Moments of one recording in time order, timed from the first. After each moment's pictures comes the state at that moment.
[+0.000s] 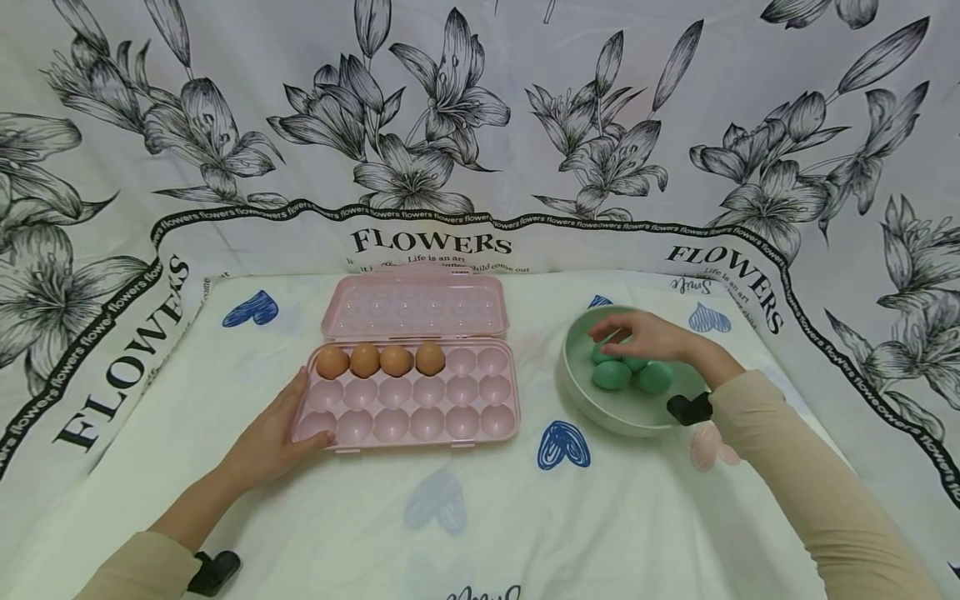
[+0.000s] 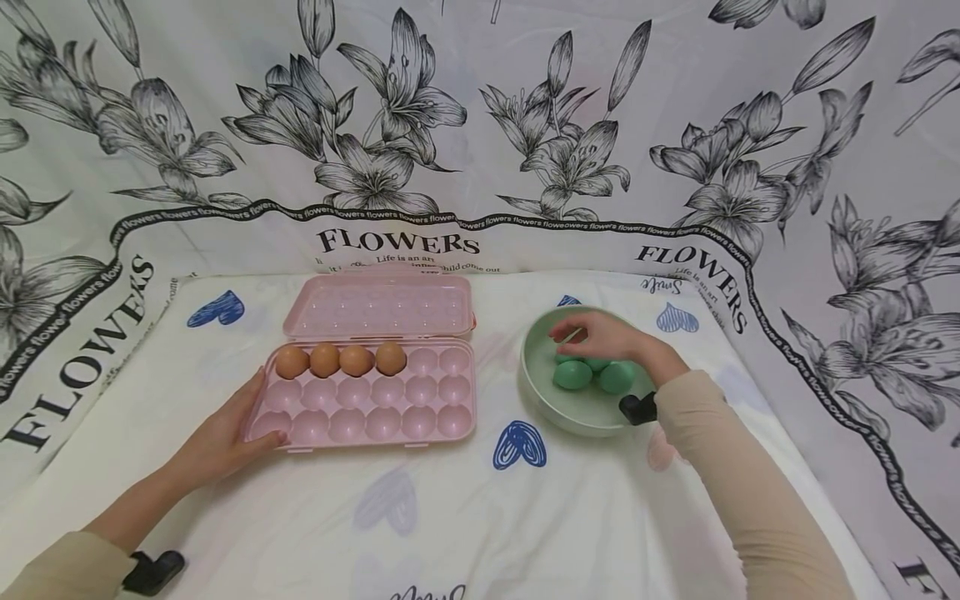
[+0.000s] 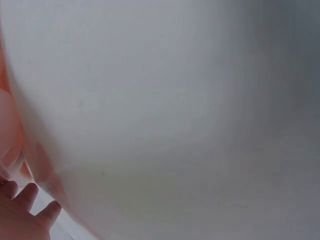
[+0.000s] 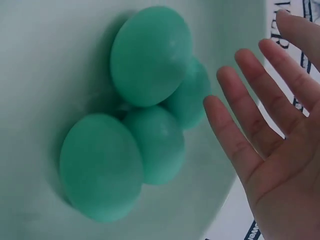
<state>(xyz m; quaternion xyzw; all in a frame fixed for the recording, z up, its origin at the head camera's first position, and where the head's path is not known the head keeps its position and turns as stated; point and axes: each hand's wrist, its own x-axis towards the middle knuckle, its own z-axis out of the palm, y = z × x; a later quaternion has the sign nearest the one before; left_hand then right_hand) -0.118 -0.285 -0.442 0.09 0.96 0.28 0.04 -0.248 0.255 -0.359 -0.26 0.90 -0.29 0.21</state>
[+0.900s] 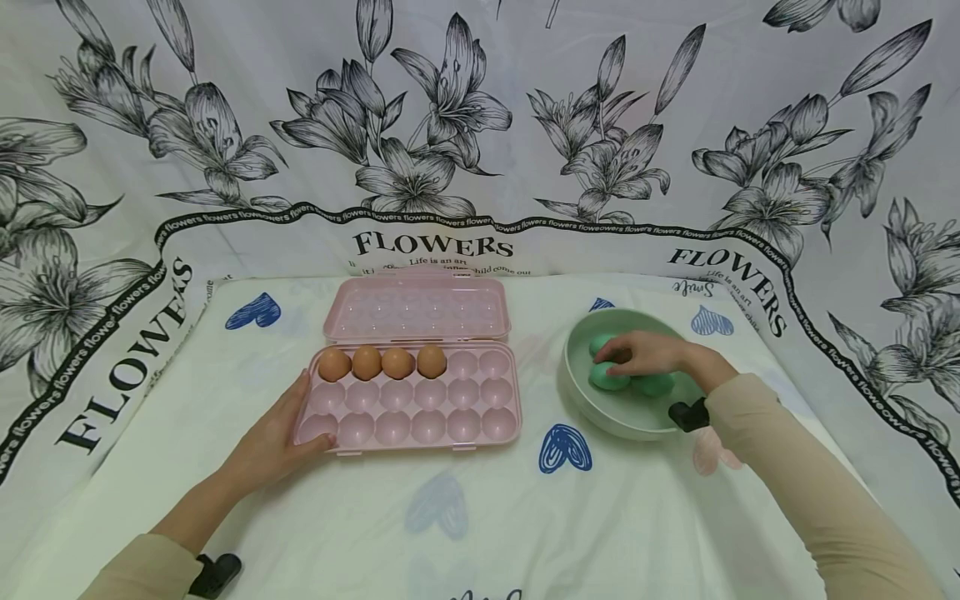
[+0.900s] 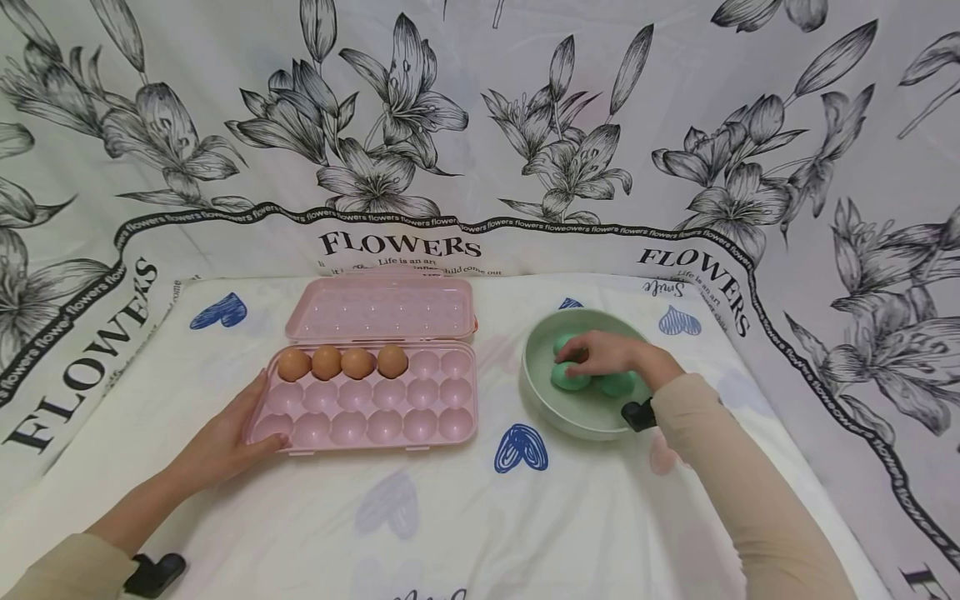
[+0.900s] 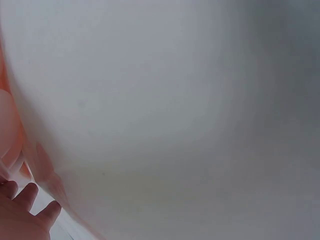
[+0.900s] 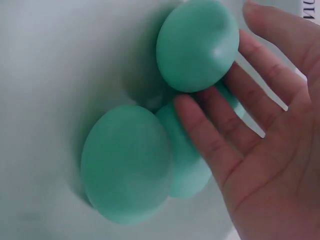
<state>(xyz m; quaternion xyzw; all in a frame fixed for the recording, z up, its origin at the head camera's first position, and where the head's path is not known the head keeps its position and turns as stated) -0.119 -0.285 -0.443 0.09 0.96 0.27 0.04 -0.248 0.261 -0.375 -0.28 0.90 -0.23 0.27</state>
